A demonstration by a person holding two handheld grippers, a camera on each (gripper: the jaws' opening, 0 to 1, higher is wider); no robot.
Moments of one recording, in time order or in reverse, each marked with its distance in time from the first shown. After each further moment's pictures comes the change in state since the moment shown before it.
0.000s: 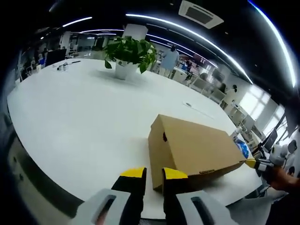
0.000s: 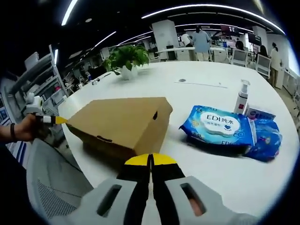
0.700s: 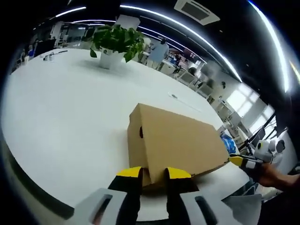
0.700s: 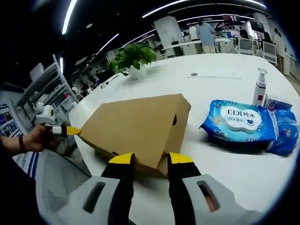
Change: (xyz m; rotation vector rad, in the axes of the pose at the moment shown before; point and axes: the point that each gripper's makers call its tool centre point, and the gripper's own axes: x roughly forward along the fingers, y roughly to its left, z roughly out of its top) left arm 0.031 -0.031 -0.017 -0.023 0.098 -0.143; right arm 0.032 0.025 -0.003 0.125 0.025 0.119
